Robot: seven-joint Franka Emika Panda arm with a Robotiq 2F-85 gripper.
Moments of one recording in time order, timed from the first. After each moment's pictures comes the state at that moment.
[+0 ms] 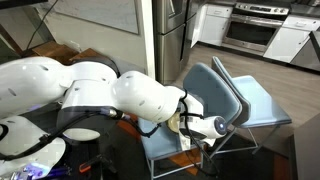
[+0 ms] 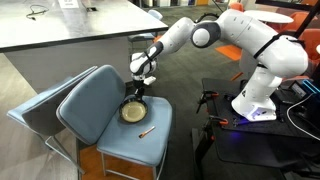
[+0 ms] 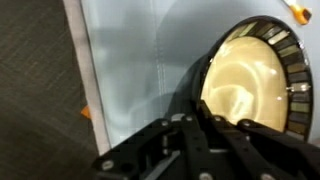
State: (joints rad) arm -0.41 1.25 0.13 -1.25 0.31 2.25 -0.36
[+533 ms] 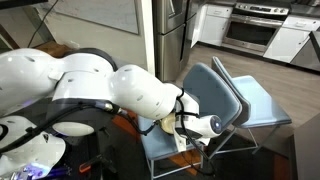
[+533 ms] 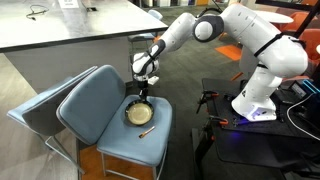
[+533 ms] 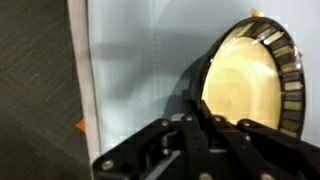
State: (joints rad) arm -0.42 1.16 0.14 -1.40 0.29 2.25 -0.42
